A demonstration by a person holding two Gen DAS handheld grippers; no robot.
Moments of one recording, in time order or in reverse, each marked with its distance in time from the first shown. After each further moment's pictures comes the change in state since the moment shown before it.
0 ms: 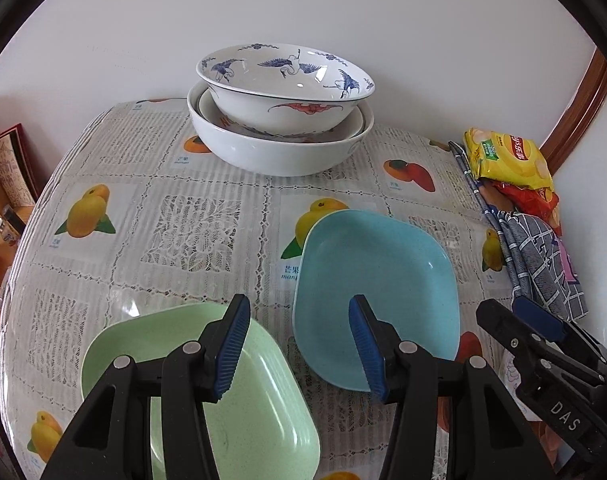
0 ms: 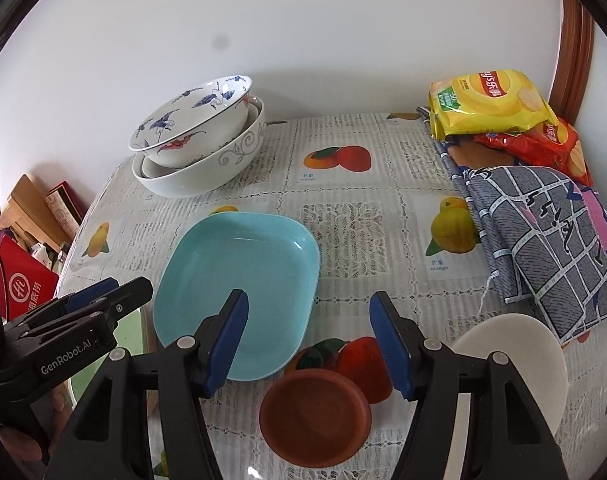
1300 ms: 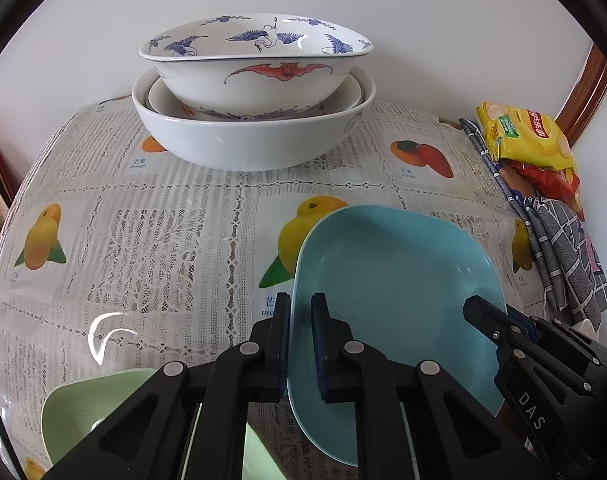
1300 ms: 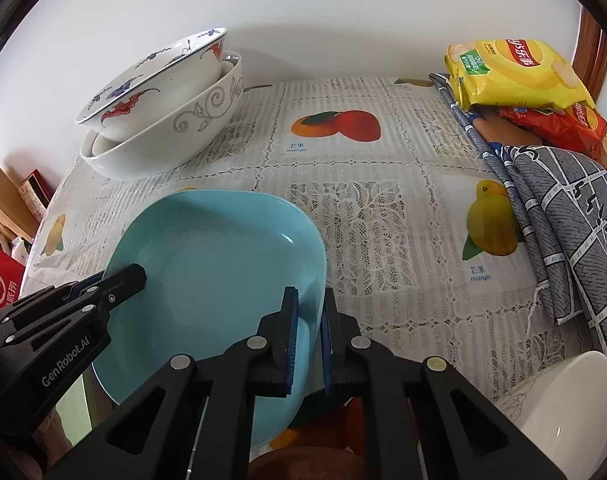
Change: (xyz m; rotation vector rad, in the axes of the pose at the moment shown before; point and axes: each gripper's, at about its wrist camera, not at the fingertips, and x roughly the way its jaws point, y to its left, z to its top) left arm 0.054 -0.016 0.013 0.059 0.028 0.011; right arm 0.060 -0.004 0.008 0.016 0.053 -0.033
